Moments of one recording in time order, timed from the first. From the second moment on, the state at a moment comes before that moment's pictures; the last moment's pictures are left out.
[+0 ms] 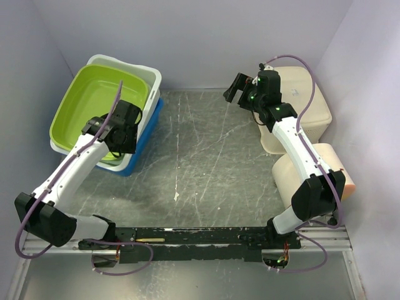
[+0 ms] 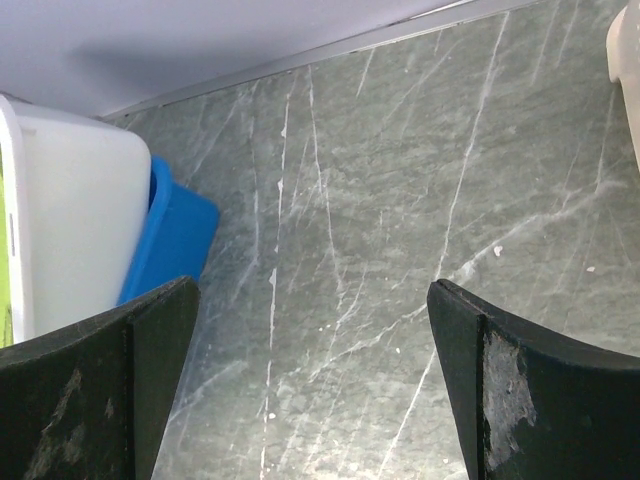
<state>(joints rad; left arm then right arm) -0.43 1.32 1.33 -1.10 -0.45 -0.29 0.26 1.54 1.48 -0.37 -0.06 0.51</state>
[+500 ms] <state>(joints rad) -0.43 1.31 1.26 -1.11 -0.51 -0.27 0.26 1.54 1.48 -0.37 -0.09 0.53</state>
